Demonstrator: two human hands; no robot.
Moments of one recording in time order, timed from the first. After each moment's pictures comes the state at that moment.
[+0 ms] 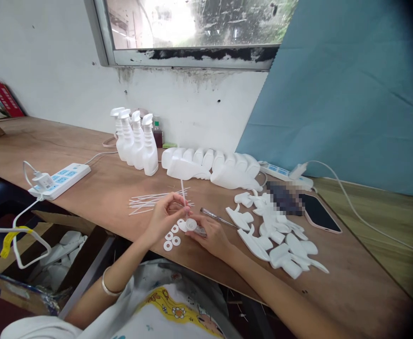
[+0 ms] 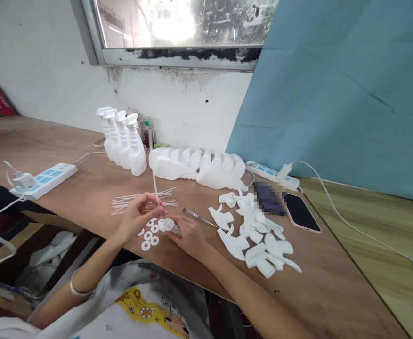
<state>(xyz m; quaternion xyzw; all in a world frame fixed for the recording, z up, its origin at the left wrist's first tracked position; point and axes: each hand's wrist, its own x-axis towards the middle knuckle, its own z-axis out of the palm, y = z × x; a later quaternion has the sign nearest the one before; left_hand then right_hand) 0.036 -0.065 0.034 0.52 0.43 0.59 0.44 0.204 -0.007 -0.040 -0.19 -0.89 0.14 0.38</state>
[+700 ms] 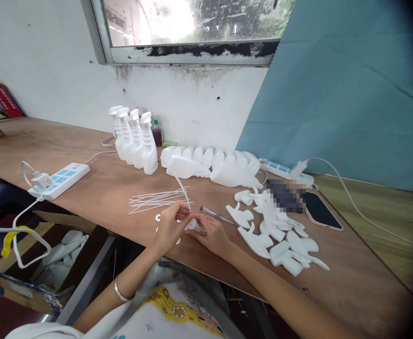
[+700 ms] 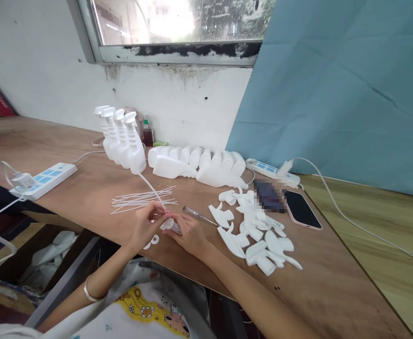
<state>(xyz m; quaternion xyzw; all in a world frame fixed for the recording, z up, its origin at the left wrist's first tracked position) 0.054 -0.064 -0.003 0.59 0.50 0.58 0.25 0.202 -0.008 -0.038 -0.19 -0.89 0.14 0.38</state>
